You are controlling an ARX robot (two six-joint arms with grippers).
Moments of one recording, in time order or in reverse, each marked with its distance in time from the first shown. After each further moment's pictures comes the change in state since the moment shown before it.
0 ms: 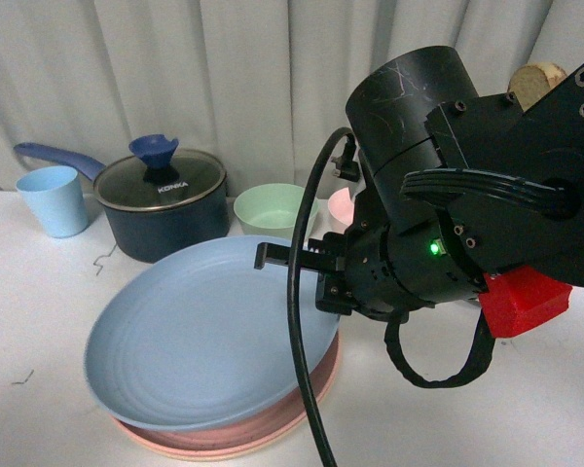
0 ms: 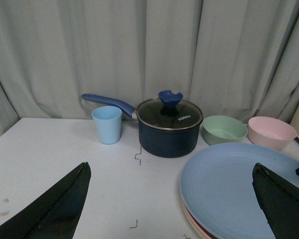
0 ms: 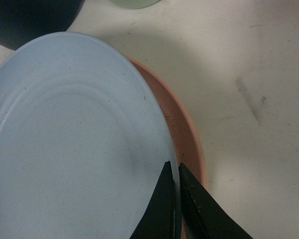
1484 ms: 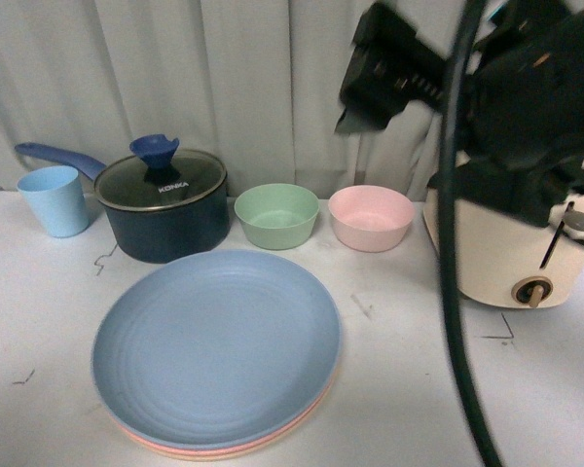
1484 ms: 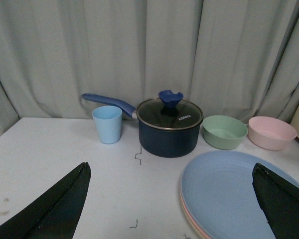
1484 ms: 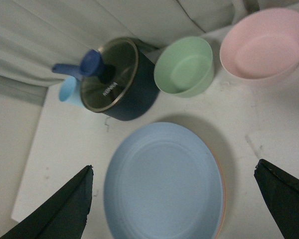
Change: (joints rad) left arm 0.000 0.000 0.000 0.000 0.000 0.000; right arm -0.141 -0.411 -0.127 -0.003 -0.190 0.084
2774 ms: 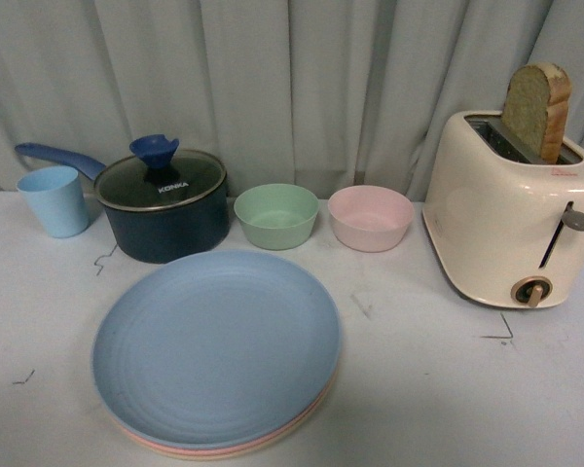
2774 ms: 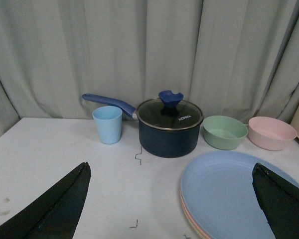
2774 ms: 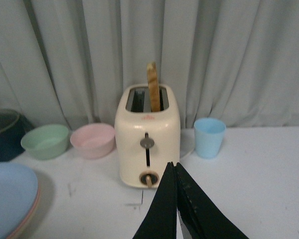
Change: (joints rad) left arm 0.000 0.000 0.000 0.000 0.000 0.000; right arm -0.365 -1.299 -0.962 0.195 0.179 -0.587
